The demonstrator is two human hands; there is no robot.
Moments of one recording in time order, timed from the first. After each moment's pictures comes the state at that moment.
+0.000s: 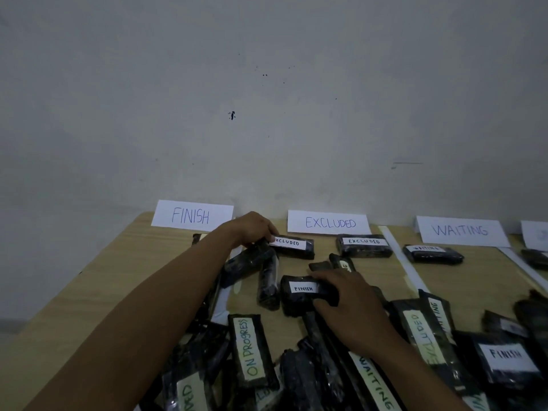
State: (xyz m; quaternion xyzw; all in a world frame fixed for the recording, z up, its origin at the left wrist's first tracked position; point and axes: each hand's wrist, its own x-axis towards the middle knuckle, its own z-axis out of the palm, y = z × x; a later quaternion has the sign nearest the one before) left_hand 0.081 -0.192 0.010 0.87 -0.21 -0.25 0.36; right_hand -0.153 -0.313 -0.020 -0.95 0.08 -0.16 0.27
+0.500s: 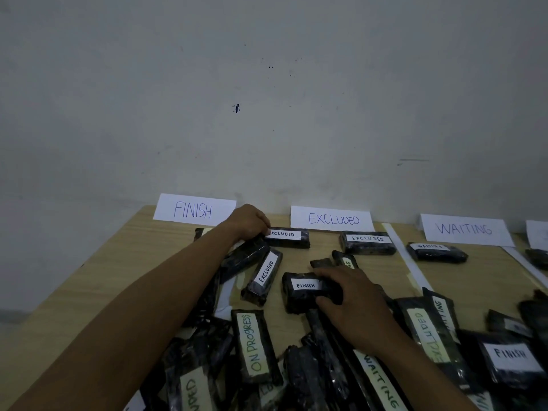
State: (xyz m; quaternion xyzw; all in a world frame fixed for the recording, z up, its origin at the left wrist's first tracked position) left_hand 0.087 -0.180 0.003 0.90 -0.20 -0.14 0.36; right_hand -0.153 -0.312 -0.019 -0.95 0.07 -0.16 0.27
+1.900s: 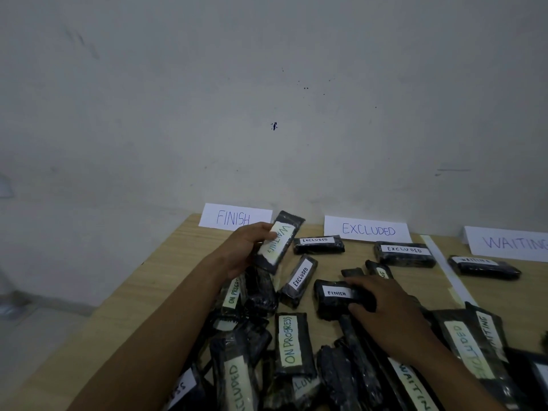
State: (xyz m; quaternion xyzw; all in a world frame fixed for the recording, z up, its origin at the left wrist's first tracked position) left_hand 0.018 -0.097 0.018 0.66 -0.14 -0.23 0.70; right_hand -0.157 -0.311 -0.017 -0.95 0.06 -0.14 0.28
